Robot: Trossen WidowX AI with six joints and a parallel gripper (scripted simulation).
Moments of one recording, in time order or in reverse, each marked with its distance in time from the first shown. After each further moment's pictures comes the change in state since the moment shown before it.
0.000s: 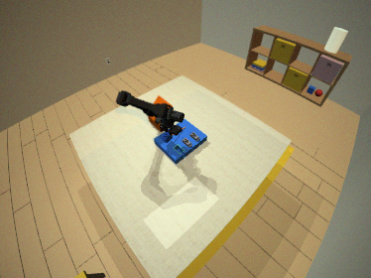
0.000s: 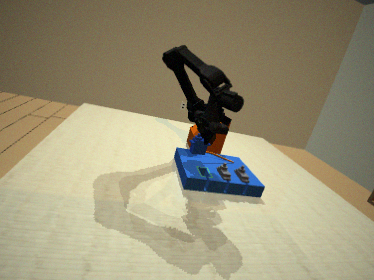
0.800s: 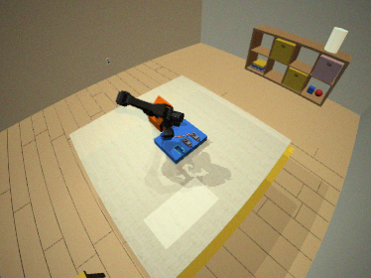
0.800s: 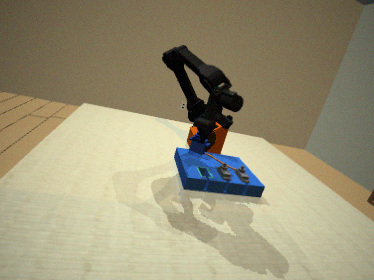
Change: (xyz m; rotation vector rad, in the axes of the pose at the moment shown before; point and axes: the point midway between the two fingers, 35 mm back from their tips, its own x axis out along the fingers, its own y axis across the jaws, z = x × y) arm 0.000 0.000 -0.001 0.765 -0.001 -0.002
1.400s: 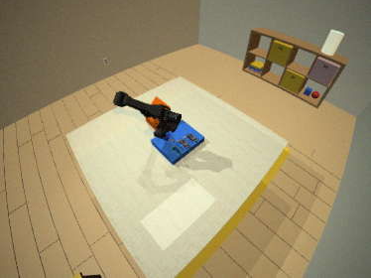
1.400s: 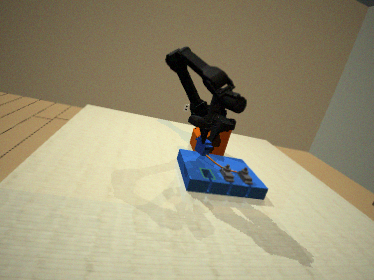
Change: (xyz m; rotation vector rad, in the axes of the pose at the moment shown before) arm 0.000 0.000 0.000 0.610 0.000 0.000
